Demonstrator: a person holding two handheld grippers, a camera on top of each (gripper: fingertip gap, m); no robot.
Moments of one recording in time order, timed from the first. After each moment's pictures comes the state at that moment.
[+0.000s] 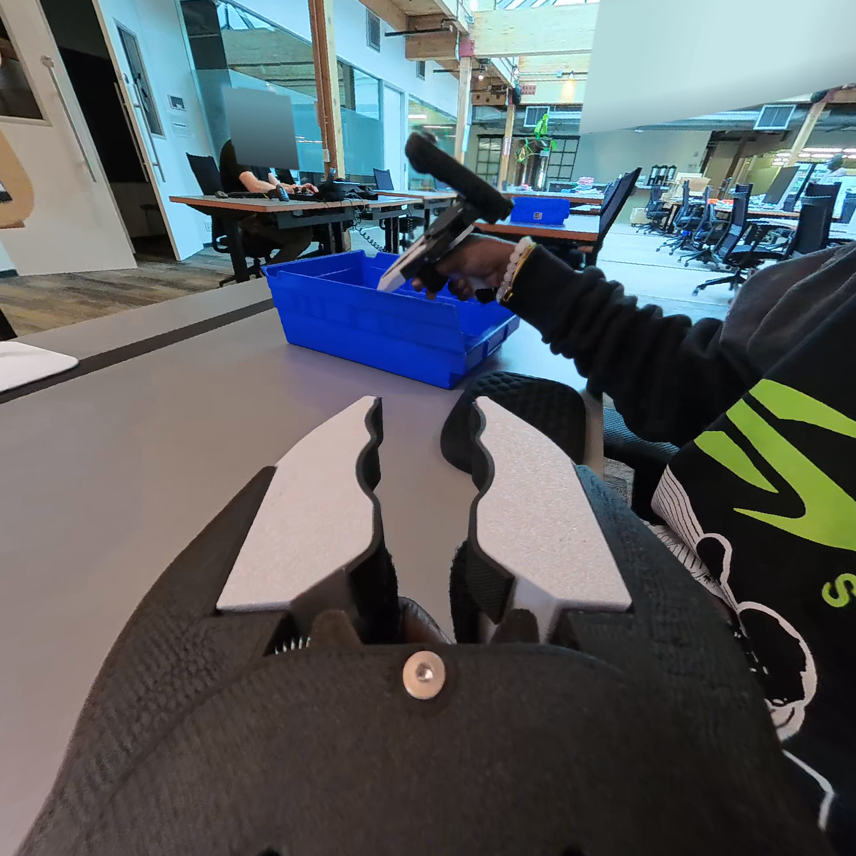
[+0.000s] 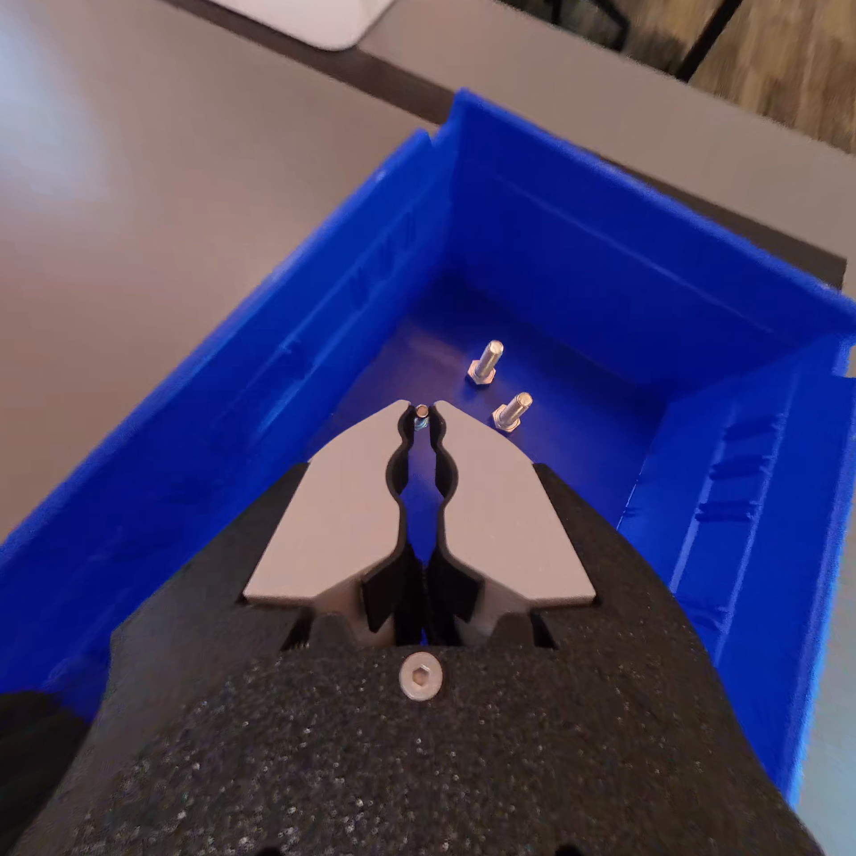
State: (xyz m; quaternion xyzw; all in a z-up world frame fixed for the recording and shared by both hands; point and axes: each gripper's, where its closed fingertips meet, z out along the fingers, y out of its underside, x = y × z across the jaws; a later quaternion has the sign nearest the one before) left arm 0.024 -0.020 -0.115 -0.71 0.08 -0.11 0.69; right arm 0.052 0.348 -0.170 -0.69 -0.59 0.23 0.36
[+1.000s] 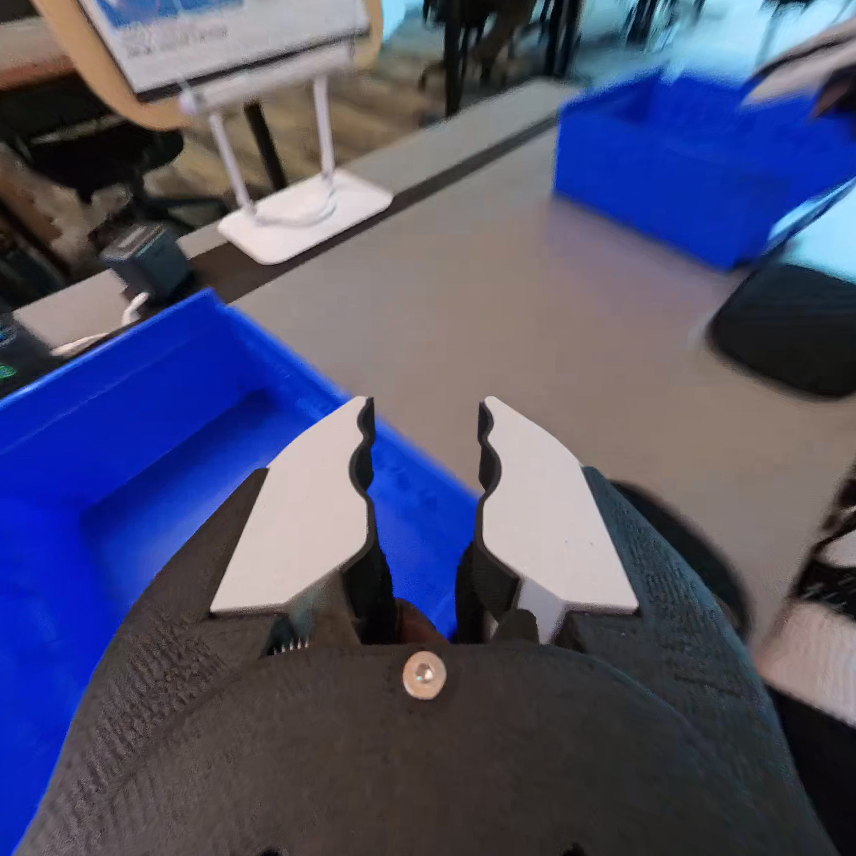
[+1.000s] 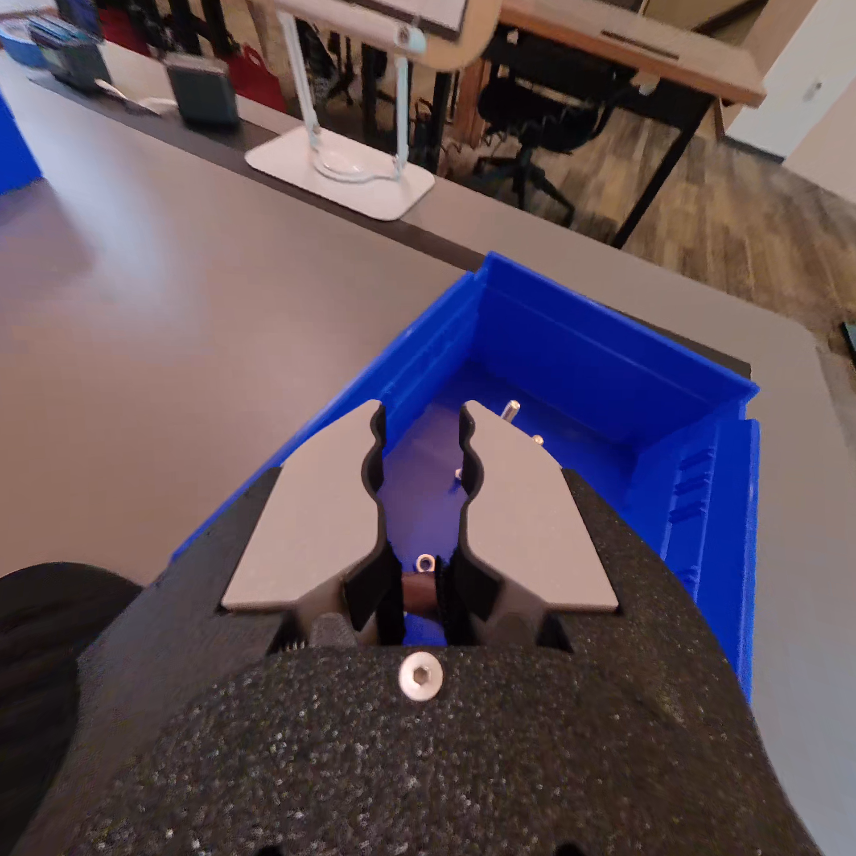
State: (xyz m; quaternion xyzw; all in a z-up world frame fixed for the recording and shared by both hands) left arm -0.161 -0.124 -0.088 -0.84 -0.05 0.07 0.53; right arm 0.073 0.297 -0.105 -0.62 -0.56 0.29 0.46
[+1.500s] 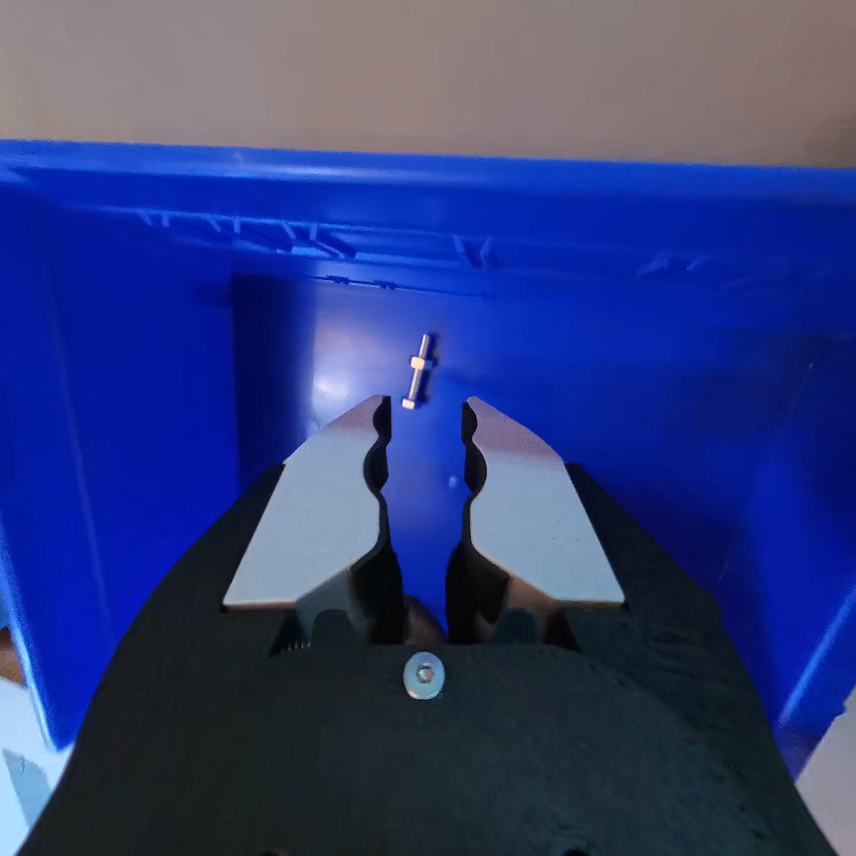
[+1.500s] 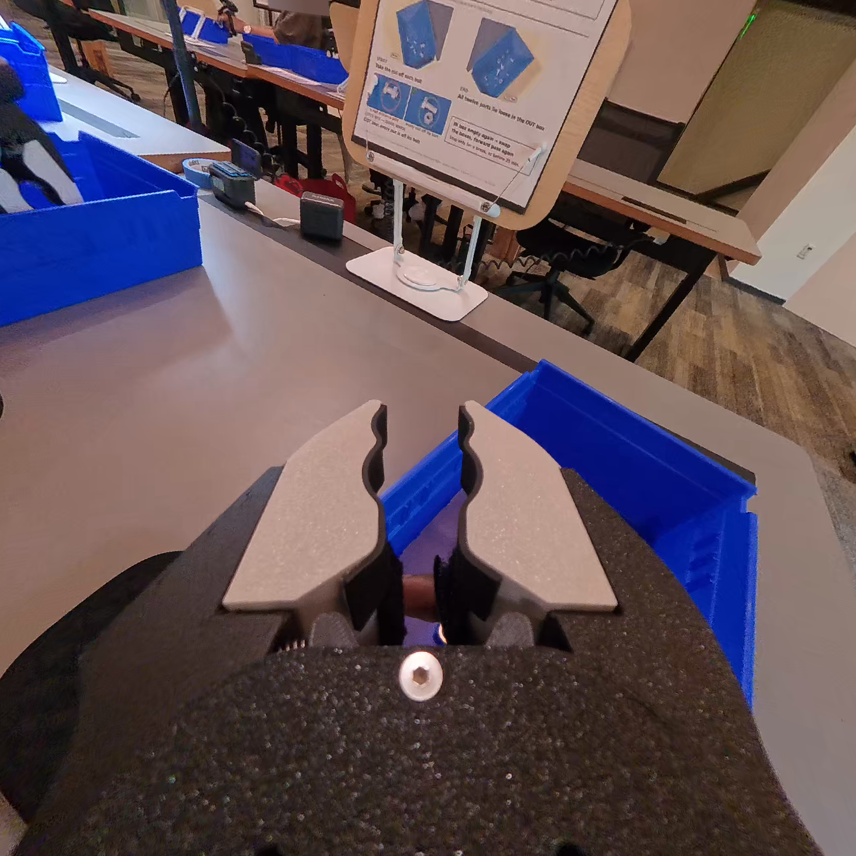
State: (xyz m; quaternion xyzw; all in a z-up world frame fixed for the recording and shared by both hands) left arm -0.284 -0.120 -0.208 -0.95 0.24 0.07 0.16; right arm 0.089 0.233 -0.050 -0.53 -0.58 0.35 0.51
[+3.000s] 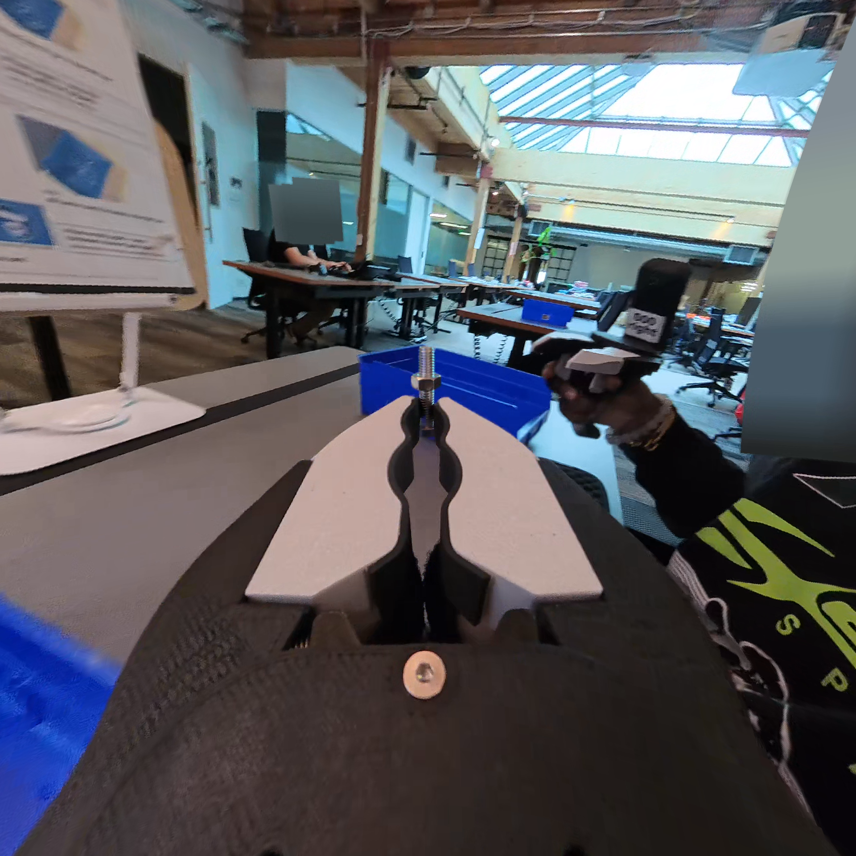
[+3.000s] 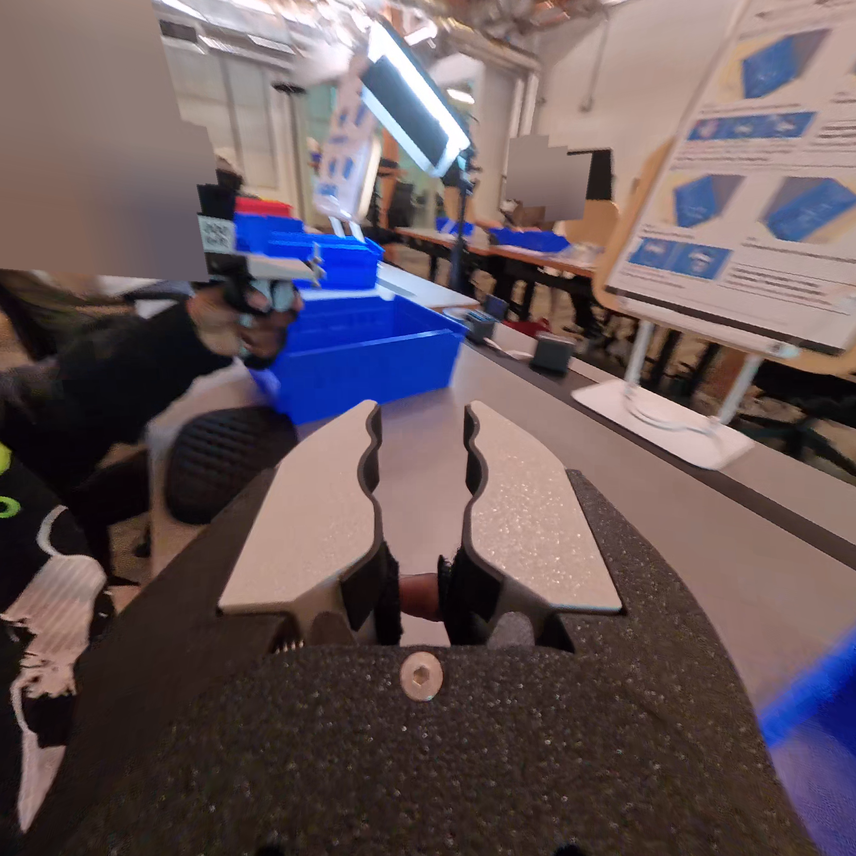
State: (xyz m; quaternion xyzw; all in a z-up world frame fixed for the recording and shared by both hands) left arm -0.090 -0.070 -0.038 -0.65 0.02 -0.14 0.75; right arm 0.051 0.077 -0.043 -0.37 -0.60 0.57 0.42
